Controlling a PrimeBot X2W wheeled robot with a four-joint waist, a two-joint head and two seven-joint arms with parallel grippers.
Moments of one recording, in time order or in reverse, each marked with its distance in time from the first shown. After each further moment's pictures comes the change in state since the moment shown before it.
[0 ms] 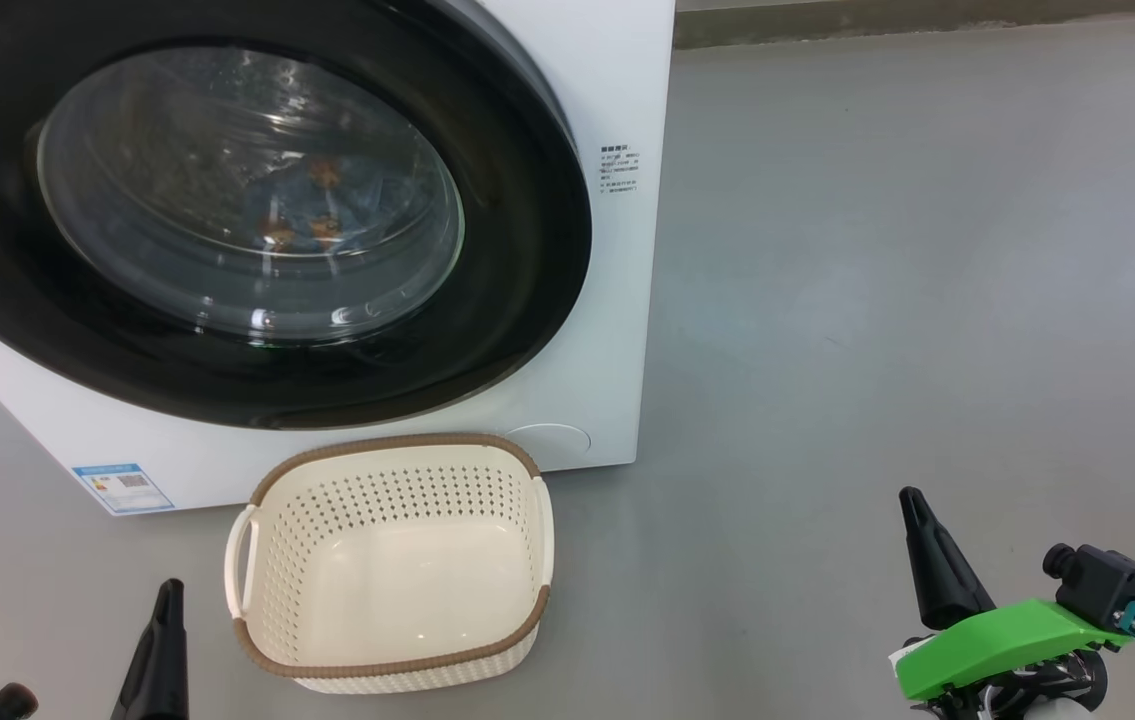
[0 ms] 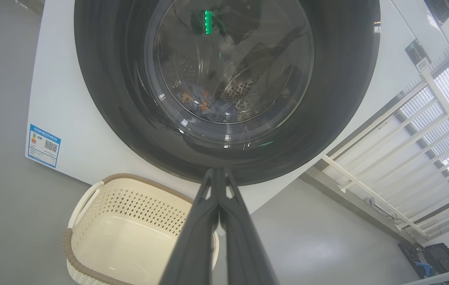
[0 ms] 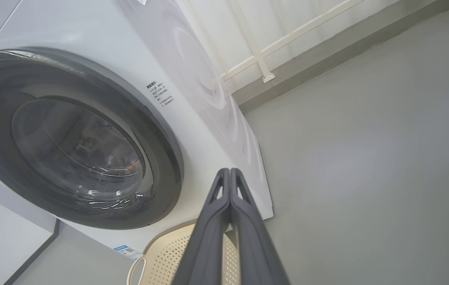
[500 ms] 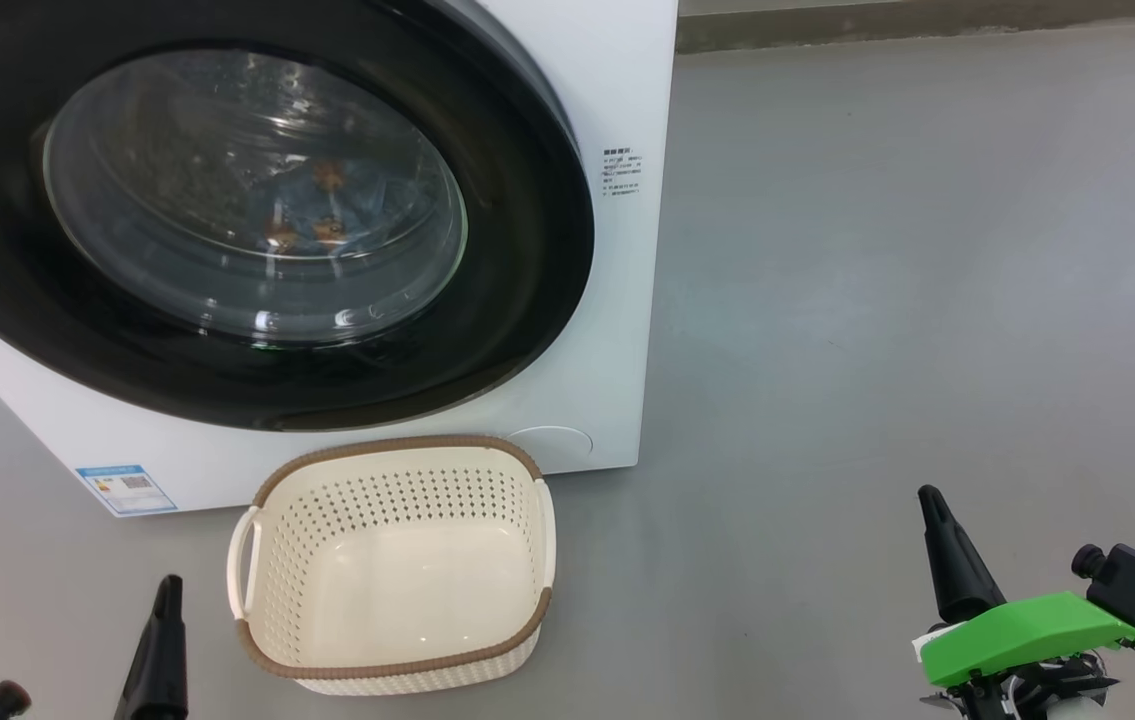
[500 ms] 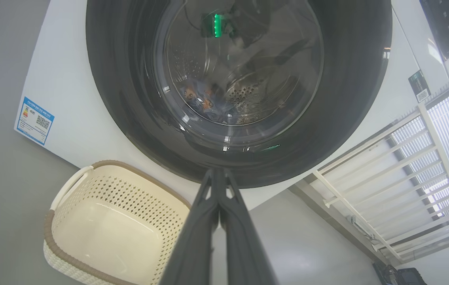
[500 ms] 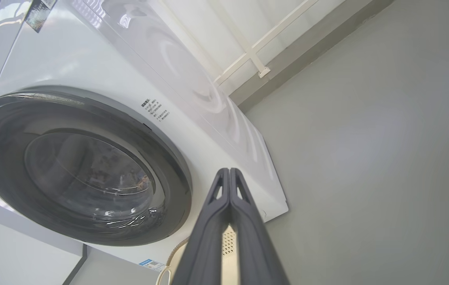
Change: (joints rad) left arm -0.019 -0.031 0.028 0.015 -0.121 0.000 0.047; right arm 0.000 -0.004 -0.027 -0.009 0.179 0.000 0.042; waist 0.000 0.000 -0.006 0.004
